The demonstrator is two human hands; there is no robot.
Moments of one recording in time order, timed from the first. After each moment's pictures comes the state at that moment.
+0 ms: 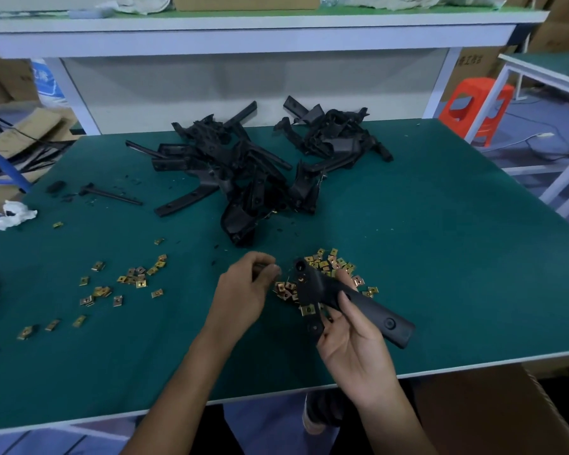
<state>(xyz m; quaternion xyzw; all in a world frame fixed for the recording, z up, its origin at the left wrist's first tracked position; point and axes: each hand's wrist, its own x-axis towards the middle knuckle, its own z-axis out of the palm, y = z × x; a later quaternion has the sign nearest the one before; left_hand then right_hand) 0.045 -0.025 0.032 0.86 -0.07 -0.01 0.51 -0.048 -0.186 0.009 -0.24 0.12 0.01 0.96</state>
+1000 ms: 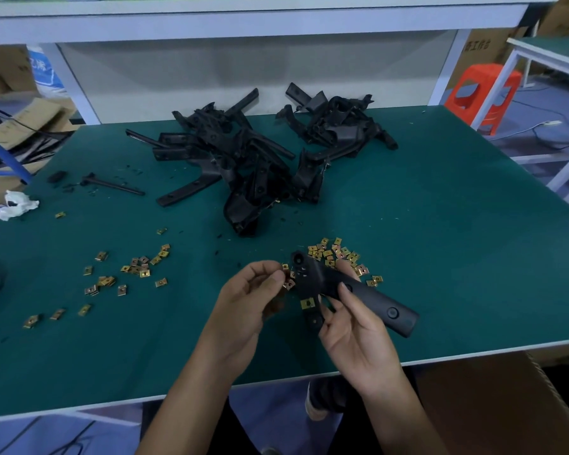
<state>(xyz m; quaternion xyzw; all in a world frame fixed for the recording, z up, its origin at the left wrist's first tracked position) -0.009 -0.028 0.056 0.57 0.04 -0.16 0.80 -0.050 -0.186 0.006 -0.26 0.09 0.02 0.96</state>
